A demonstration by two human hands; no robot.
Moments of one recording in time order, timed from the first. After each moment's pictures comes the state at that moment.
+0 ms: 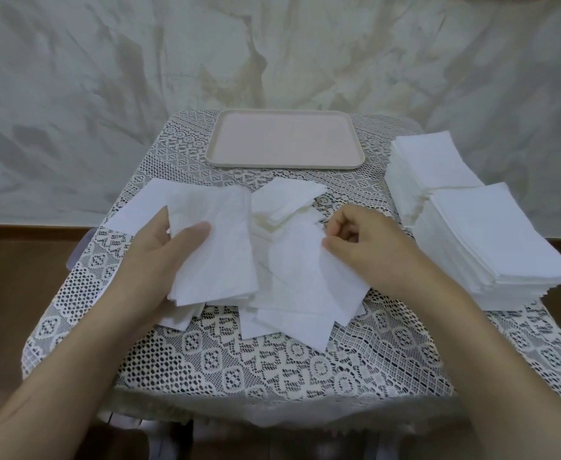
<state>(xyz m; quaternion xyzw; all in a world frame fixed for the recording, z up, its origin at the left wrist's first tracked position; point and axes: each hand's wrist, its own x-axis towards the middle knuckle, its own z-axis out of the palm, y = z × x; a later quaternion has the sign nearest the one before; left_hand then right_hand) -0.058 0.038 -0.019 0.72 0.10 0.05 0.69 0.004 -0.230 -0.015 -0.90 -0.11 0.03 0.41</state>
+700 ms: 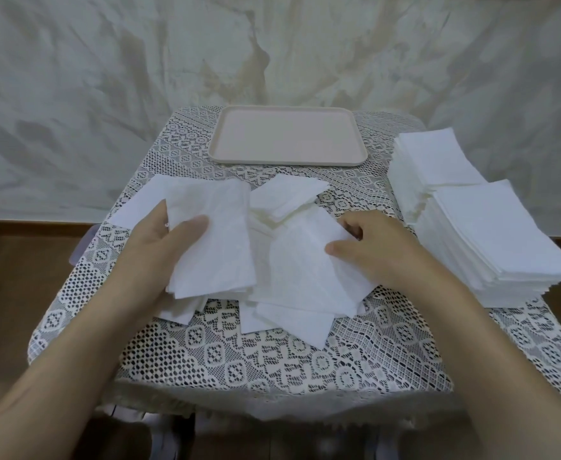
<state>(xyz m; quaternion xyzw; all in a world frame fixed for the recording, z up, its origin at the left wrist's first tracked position) -0.056 0.043 -0.018 0.71 0.10 0.05 0.70 0.012 -0.236 -0.020 -0.93 -0.08 0.07 0.34</state>
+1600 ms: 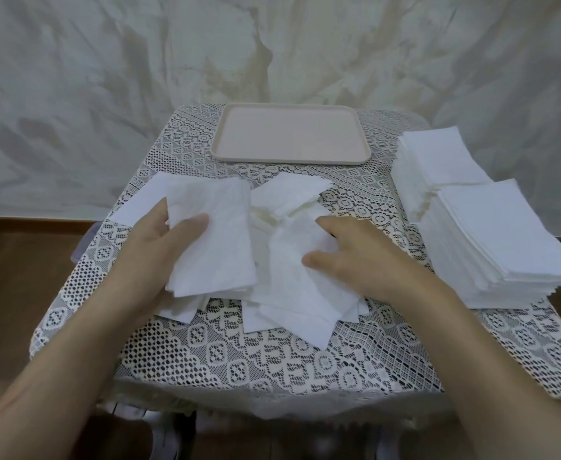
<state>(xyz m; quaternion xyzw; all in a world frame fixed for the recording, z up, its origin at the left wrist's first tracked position) -0.056 0.045 -0.019 0.70 0.10 0.05 0.70 -0.003 -0.212 -0.010 -0.93 -0.20 0.10 0.30</state>
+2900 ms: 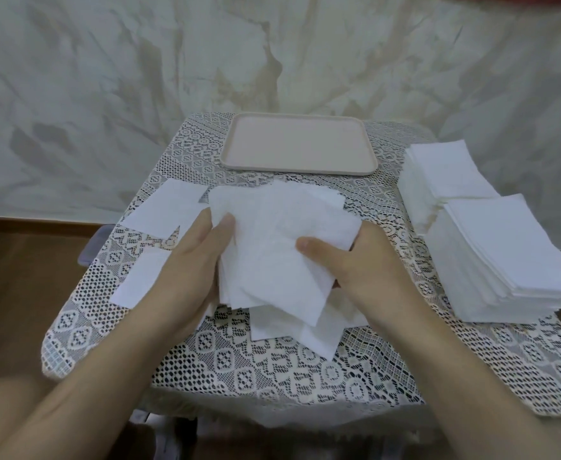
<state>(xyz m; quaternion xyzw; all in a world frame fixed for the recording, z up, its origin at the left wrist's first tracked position) -0.059 0.007 -0.016 0.61 0.09 0.01 0.78 -0.031 -0.191 -0.005 -0.75 -0.06 0.08 0.65</state>
